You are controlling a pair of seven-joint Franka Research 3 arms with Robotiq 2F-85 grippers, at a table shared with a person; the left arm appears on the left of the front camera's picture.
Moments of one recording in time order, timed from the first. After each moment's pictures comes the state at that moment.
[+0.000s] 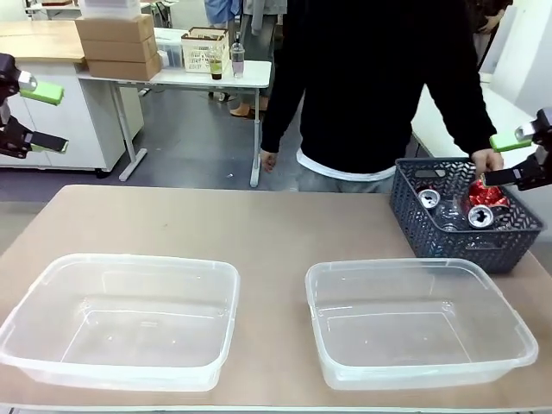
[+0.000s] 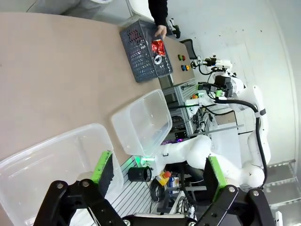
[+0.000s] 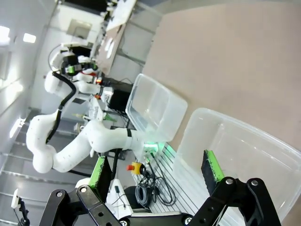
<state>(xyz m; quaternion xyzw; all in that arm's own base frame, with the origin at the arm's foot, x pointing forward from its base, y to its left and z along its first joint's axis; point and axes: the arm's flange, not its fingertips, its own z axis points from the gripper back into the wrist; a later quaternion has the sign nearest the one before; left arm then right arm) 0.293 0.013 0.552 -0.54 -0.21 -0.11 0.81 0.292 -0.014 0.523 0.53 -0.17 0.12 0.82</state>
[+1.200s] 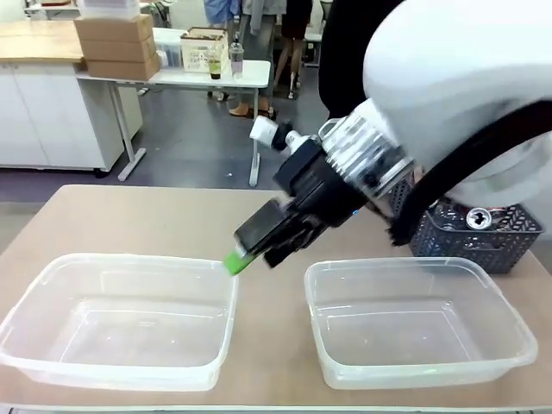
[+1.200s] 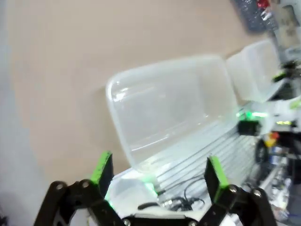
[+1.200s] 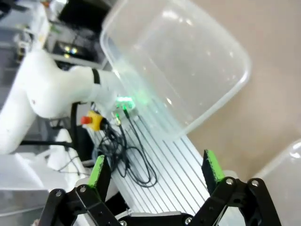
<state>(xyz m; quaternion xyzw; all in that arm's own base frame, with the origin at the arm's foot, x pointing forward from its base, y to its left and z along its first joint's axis) 0.213 0.080 0.540 -0.25 -0.18 -0.18 0.93 0.240 0.330 0.487 0.36 -0.06 0.33 0.87</state>
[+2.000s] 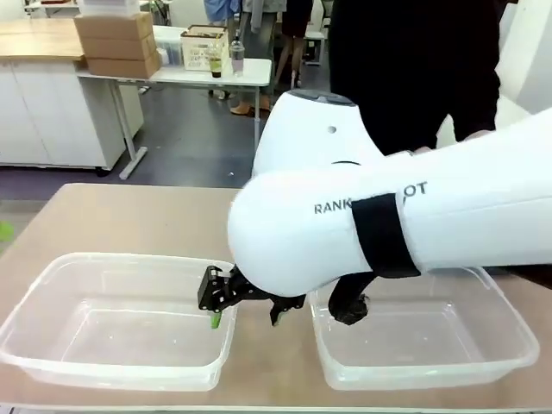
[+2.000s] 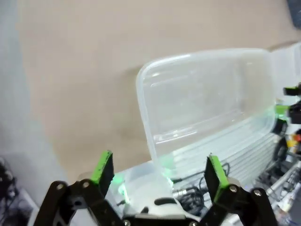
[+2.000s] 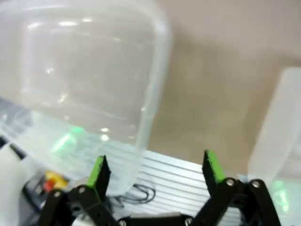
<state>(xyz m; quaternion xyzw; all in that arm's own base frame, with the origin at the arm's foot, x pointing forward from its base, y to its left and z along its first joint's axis) 0.271 0.053 0.491 -0.17 -0.06 -0.15 0.97 0.233 0.421 0.388 0.11 0.02 0.07 0.99</state>
